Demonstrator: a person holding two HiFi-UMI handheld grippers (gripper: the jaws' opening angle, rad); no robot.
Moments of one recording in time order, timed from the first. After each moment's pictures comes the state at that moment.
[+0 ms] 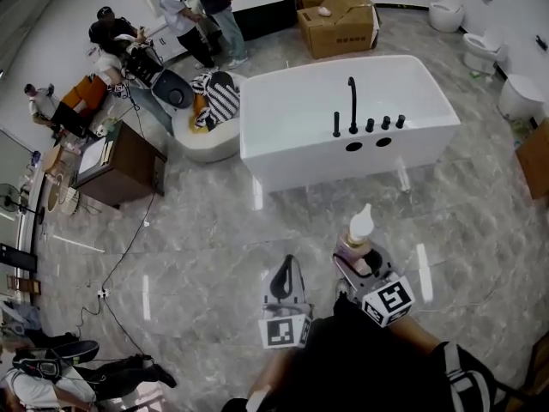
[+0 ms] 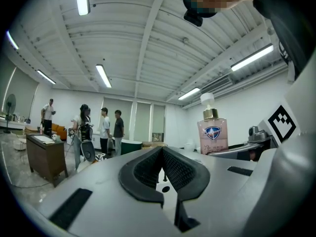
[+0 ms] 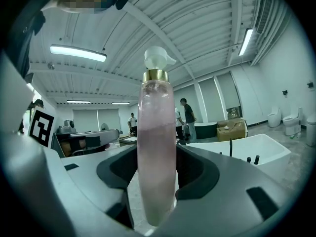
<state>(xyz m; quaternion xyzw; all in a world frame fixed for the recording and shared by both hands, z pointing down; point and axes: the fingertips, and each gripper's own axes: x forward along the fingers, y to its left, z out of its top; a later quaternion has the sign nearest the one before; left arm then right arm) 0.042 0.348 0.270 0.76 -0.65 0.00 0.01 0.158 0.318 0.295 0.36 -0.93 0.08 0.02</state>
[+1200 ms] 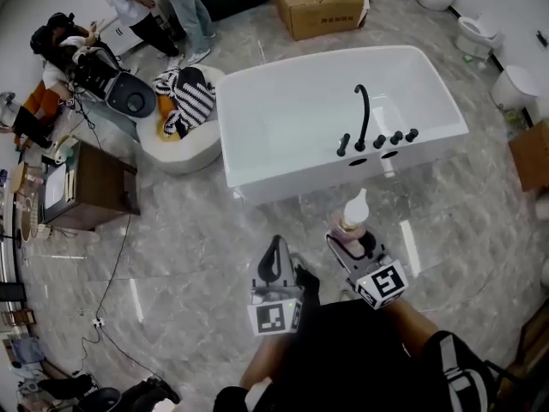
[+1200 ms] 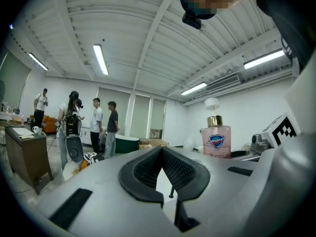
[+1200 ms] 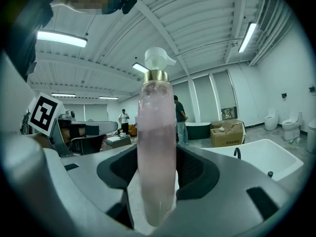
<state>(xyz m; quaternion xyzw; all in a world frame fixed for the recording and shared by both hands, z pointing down) -0.091 -0.002 0.292 0.79 -0.62 0.00 0.04 0.036 -0.019 0.329 0.40 -0.91 0.08 0.05</state>
